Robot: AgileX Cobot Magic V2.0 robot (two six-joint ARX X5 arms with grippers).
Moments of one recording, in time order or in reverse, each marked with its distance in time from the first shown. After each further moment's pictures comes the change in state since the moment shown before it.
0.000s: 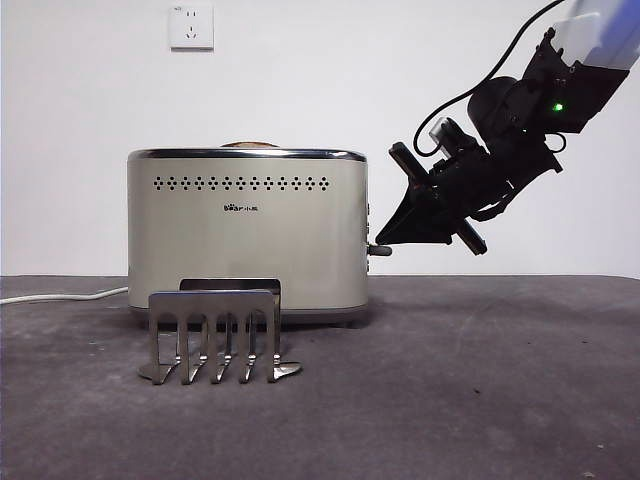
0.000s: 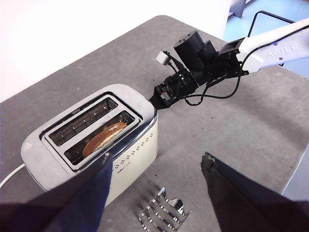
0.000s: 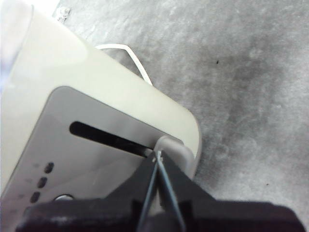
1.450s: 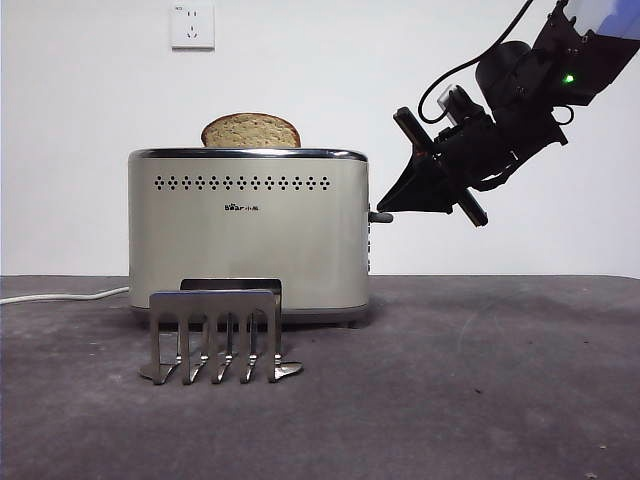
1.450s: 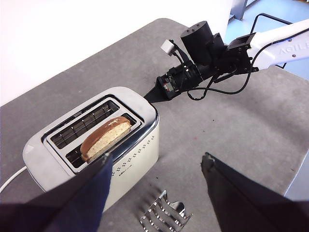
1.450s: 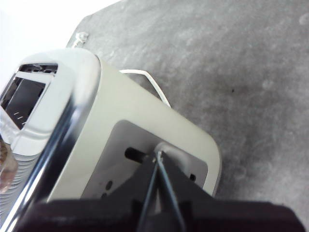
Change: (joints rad) left arm 0.000 0.000 0.000 0.011 0.000 0.000; right arm -0.004 -0.073 -0.018 0.066 -0.011 0.074
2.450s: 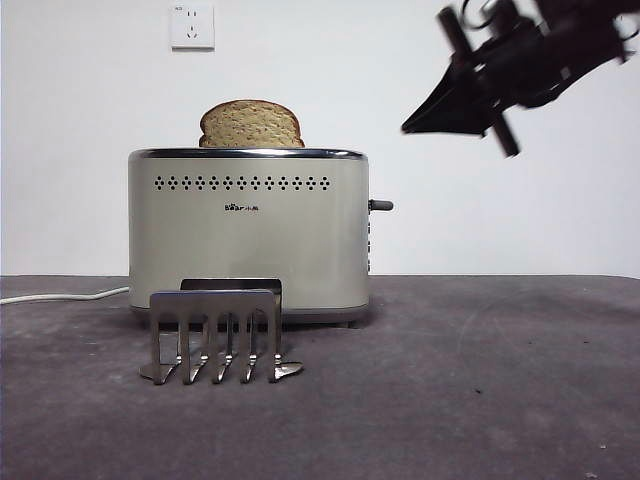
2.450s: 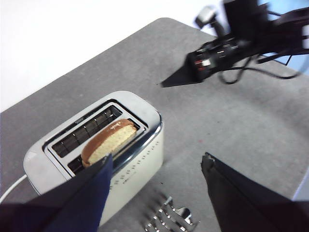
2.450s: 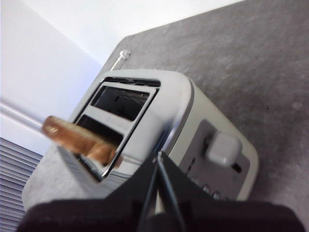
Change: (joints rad) left arm 0.000 0.042 0.000 0.040 -0.002 0.018; right arm -0.040 -0.234 -0.094 -0.027 -0.102 0.012
